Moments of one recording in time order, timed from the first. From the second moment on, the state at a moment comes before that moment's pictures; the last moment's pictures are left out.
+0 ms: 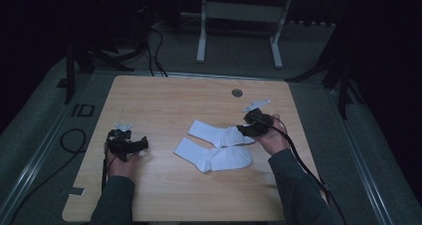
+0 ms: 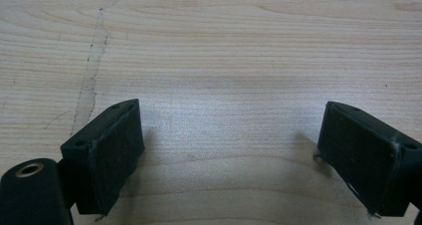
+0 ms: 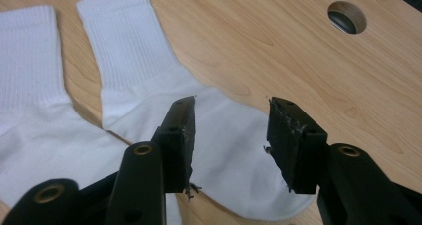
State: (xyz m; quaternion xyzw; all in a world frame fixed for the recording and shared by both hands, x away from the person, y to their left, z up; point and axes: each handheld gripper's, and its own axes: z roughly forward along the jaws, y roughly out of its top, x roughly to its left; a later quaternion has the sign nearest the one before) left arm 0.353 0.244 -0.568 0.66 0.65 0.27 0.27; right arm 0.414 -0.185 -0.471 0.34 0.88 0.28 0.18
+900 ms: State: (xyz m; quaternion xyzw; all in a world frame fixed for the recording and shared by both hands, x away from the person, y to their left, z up) left arm 0.353 0.243 -0.568 0.66 0.65 0.27 0.27; right arm 0.419 -0.154 -0.468 0.29 0.90 0.27 0.17
